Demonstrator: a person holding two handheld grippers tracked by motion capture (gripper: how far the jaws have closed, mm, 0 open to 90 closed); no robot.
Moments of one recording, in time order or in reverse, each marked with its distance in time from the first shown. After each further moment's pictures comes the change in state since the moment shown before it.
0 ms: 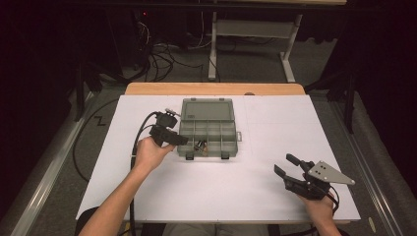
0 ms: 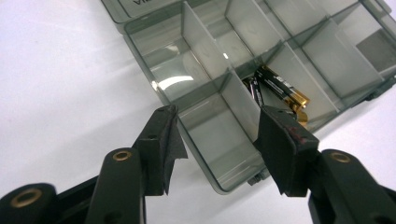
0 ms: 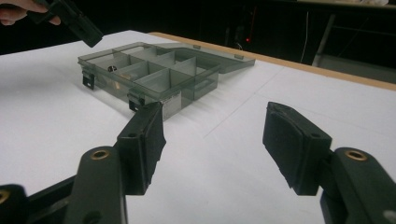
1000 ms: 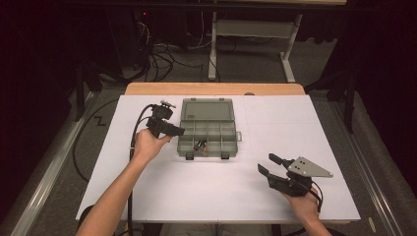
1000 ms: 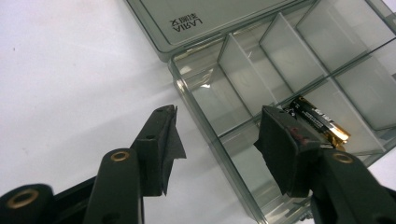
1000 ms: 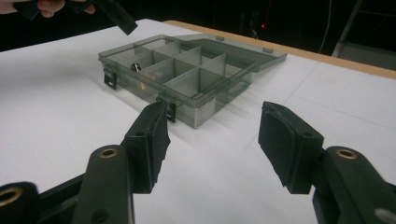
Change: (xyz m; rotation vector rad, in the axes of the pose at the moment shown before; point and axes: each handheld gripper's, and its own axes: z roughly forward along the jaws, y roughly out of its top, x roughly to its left) left arm 0.024 0.016 0.006 -0.028 0.020 -0.018; right arm 0.030 0.017 0.033 0.080 0.055 0.009
